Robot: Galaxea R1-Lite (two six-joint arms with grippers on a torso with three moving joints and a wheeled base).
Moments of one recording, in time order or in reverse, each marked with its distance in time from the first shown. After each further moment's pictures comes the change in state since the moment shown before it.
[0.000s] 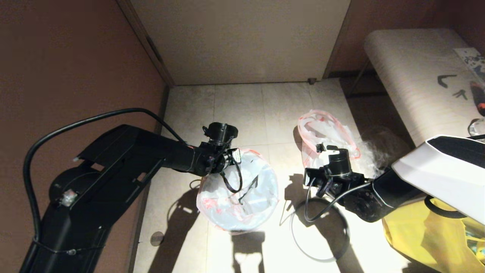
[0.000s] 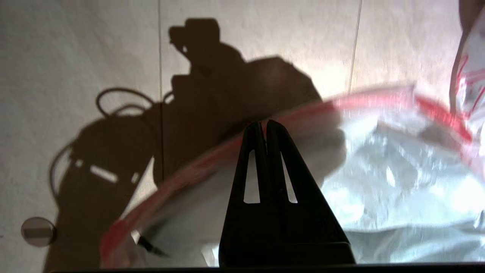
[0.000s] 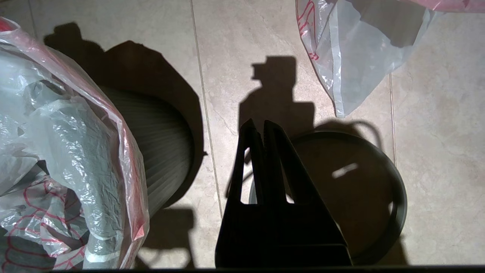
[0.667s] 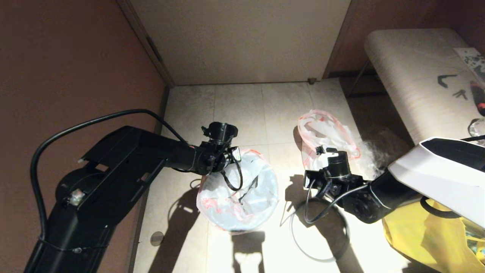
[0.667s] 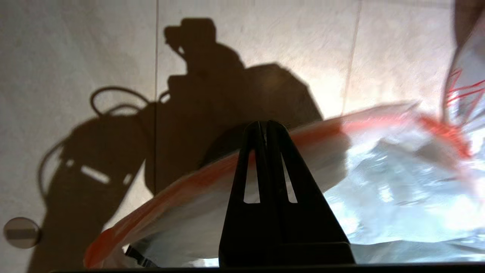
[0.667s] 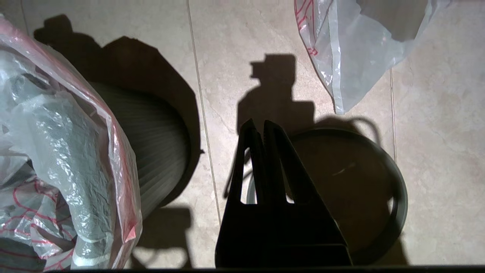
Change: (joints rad) left arm 0.004 0.021 -0.038 0.005 0.000 -0.038; right arm -0.005 0.022 0.001 -0.013 0.000 0.000
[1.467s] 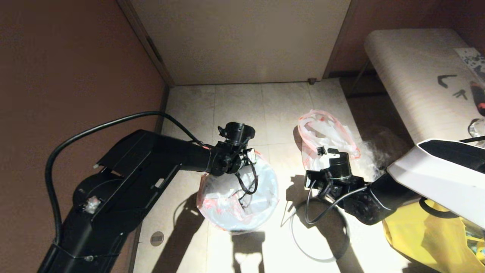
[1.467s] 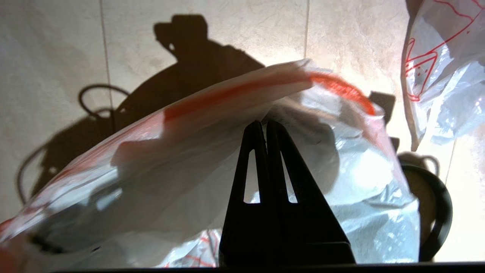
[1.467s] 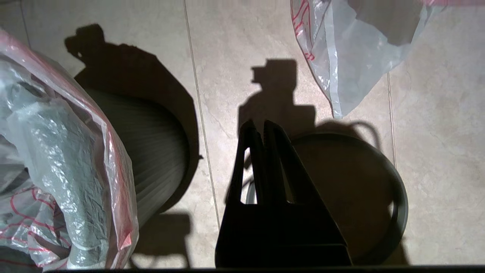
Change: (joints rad) left arm -0.090 0.038 -0.101 0.084 -0.003 -0.008; right arm -0.008 0.008 0.013 -0.040 0.000 0.000
